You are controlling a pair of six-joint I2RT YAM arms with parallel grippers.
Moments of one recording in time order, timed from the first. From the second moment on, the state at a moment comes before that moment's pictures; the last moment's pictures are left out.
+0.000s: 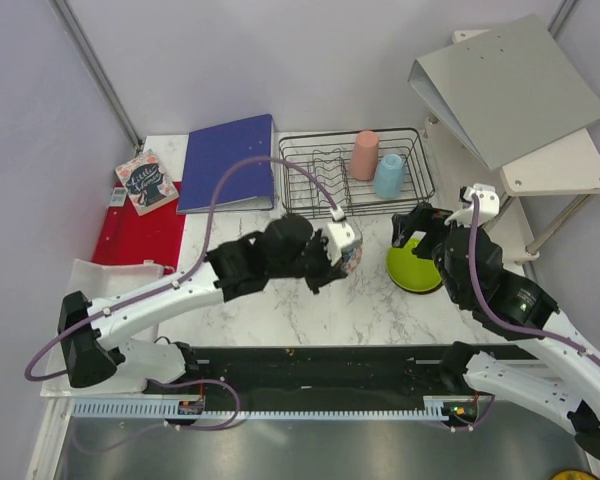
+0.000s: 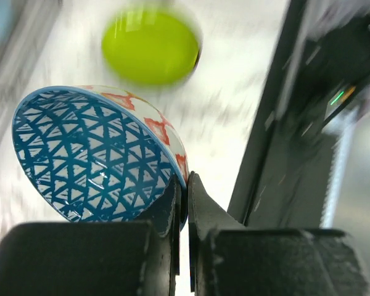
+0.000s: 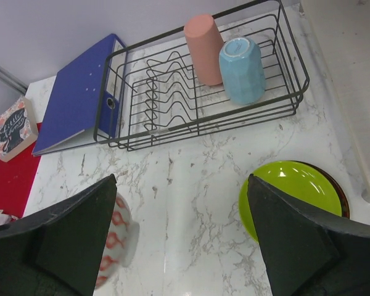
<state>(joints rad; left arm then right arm) -1.02 1.29 1.22 -0.32 0.24 0.01 0.83 0.71 0.99 -0.56 0.71 0.57</state>
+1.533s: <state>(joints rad) -1.42 1.25 0.83 -0.39 -0.17 0.38 0.88 1.24 1.05 -0.72 0.11 0.47</state>
